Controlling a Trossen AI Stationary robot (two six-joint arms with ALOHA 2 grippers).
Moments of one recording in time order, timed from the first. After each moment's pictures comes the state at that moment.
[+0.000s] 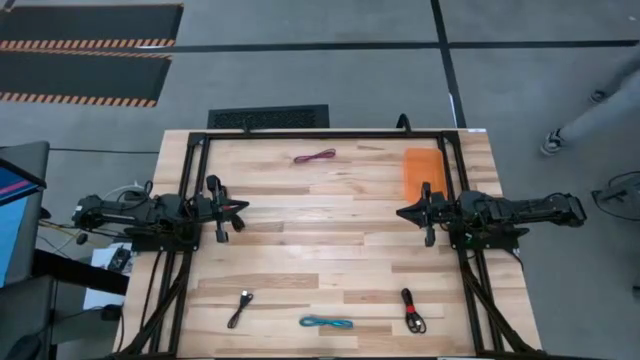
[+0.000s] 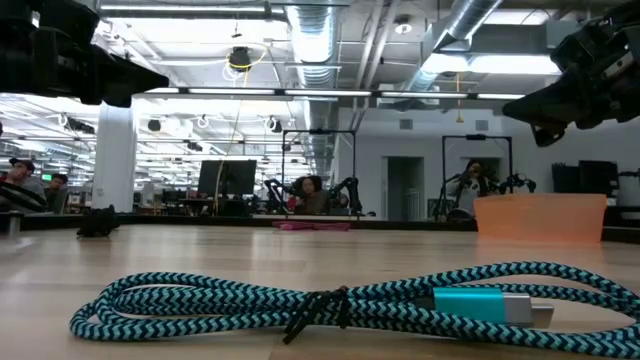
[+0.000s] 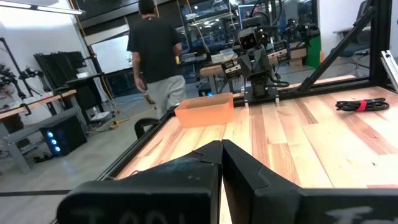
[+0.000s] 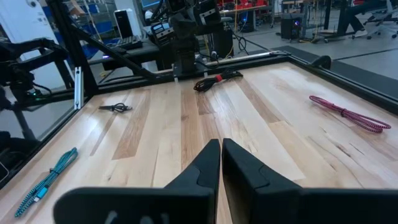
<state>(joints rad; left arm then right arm) -0.11 0.02 0.02 0.04 -0.32 0.22 0.04 0.12 0.03 -0.02 0.13 0.17</state>
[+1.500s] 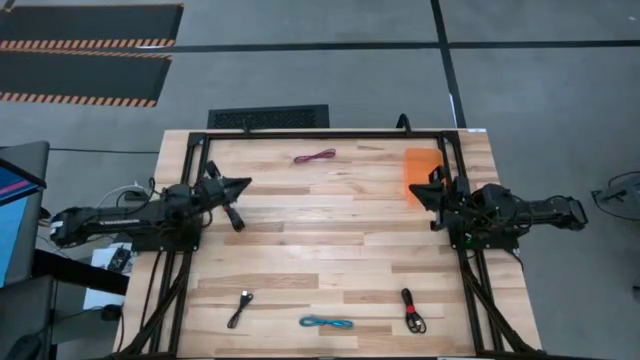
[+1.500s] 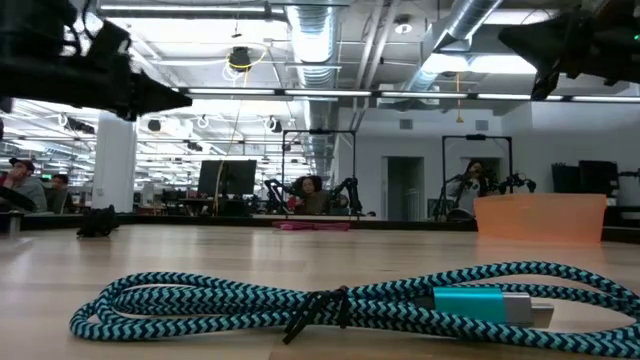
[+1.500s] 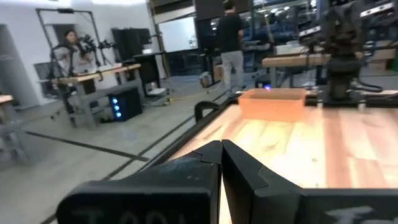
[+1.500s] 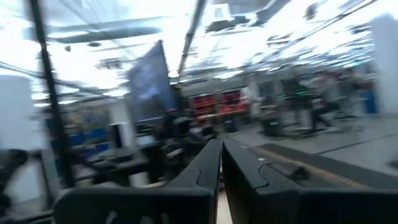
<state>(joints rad) 0.23 0.38 0.01 0.39 -0.27 0.13 0.00 0.12 0.03 0.47 0.23 0.10</state>
